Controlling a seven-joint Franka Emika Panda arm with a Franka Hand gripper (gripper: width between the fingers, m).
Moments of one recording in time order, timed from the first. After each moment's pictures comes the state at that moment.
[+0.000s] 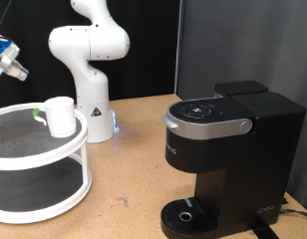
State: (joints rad) arm -0.19 -0.38 -0.78 -2.43 0.39 1.58 -1.56
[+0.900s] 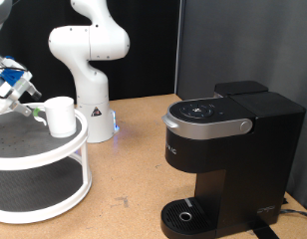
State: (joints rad) arm -0.19 -0.36 -0.78 -2.60 0.40 1.83 -1.58
